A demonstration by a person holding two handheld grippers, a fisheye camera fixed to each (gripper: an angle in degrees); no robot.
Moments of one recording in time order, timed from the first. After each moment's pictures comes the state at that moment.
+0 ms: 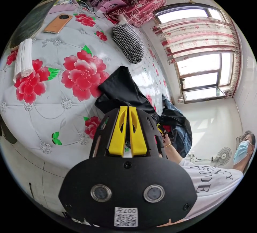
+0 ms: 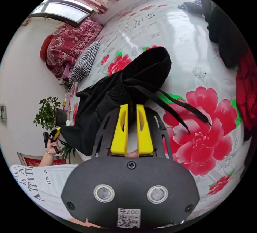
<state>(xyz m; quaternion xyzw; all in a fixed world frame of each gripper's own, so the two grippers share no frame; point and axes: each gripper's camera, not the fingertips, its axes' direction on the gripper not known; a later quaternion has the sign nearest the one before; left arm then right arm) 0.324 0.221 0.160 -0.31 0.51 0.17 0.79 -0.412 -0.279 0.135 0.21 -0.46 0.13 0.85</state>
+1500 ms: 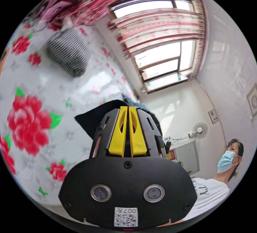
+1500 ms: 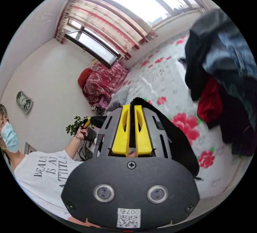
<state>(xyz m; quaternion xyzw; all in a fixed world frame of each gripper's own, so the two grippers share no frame) 0.350 0.196 0.088 -0.27 0.70 0.21 0.63 -0.370 -0.040 0.054 0.45 -0.48 0.16 0.73</state>
